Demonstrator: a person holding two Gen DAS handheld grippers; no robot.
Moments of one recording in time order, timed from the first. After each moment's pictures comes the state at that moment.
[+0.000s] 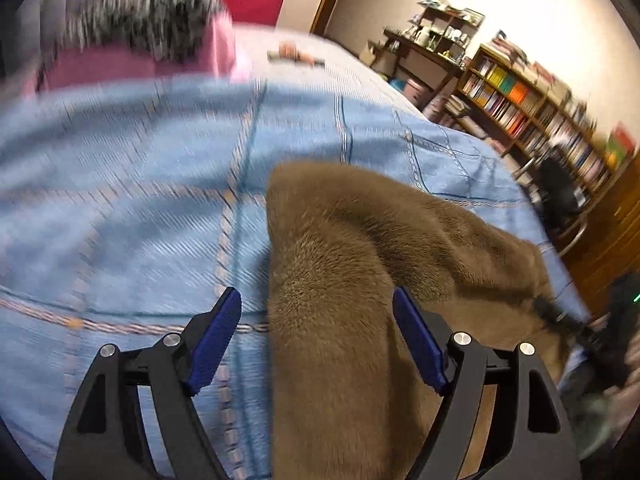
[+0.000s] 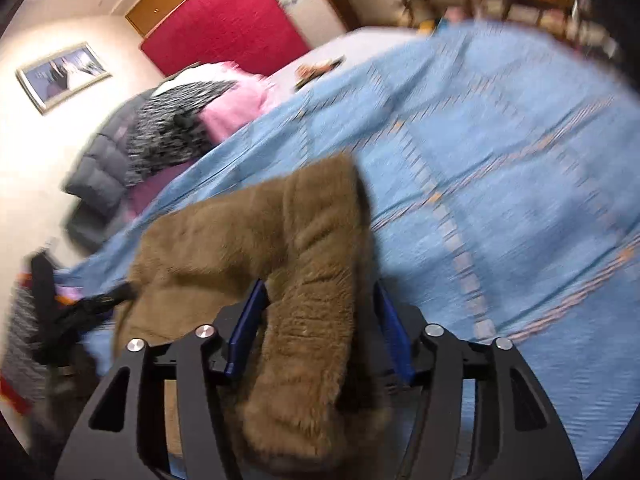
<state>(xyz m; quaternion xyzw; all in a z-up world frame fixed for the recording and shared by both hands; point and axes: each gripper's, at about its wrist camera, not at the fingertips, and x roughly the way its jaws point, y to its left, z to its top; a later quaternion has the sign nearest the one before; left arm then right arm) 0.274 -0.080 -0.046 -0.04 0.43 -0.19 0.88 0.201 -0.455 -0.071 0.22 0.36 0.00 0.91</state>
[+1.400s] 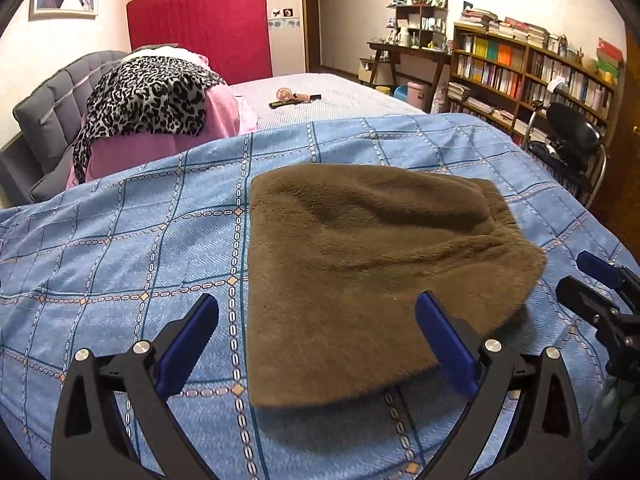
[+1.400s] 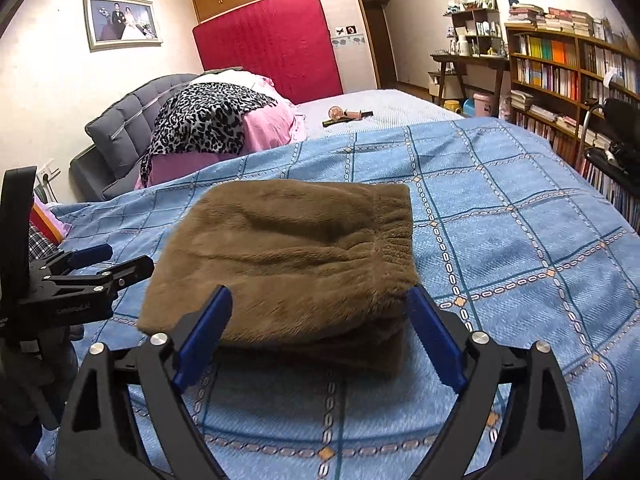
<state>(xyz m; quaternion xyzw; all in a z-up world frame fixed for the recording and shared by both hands) 0.152 -0.128 -0.015 0.08 0.36 -0.15 0.92 0.088 -0.379 -0.032 0.10 0.30 0.04 0.95</state>
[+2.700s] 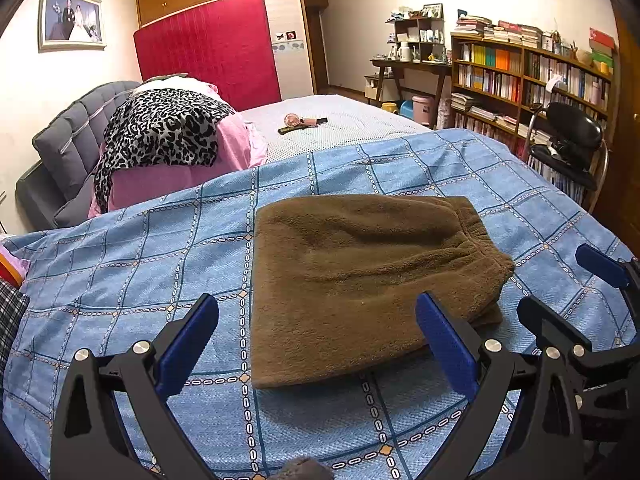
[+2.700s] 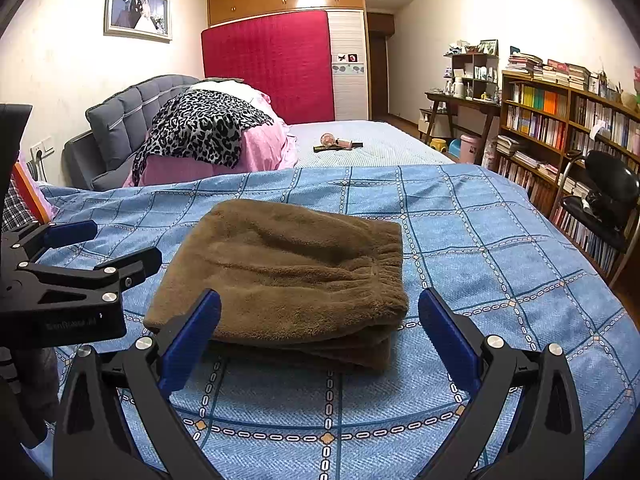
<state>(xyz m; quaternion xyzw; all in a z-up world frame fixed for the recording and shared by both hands) 0.102 -0.154 0.023 0.11 0.32 -0.13 0.93 0.057 -0.345 0.001 0.04 0.27 0.00 0.96</state>
